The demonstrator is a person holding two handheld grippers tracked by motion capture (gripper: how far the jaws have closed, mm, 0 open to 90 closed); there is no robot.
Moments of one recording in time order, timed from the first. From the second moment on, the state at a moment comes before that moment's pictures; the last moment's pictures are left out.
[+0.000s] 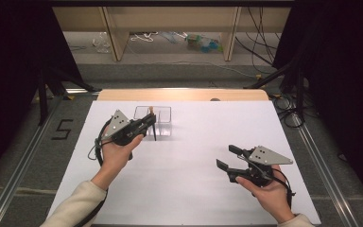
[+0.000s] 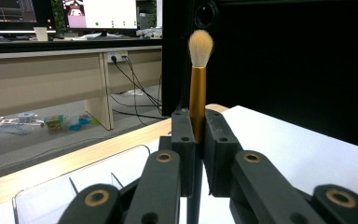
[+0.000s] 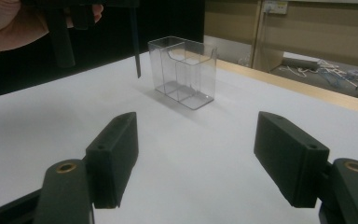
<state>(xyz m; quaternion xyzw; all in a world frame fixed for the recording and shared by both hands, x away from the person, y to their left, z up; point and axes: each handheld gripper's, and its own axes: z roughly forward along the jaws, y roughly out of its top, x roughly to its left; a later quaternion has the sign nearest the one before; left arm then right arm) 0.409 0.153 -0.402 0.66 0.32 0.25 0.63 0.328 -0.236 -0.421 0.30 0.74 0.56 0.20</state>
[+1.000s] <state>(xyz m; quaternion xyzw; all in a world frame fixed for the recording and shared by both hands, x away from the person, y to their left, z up) 0.422 0.155 -0.391 0.66 0.32 0.27 0.63 0.329 -0.237 -0.423 0.30 0.74 0.56 0.20</state>
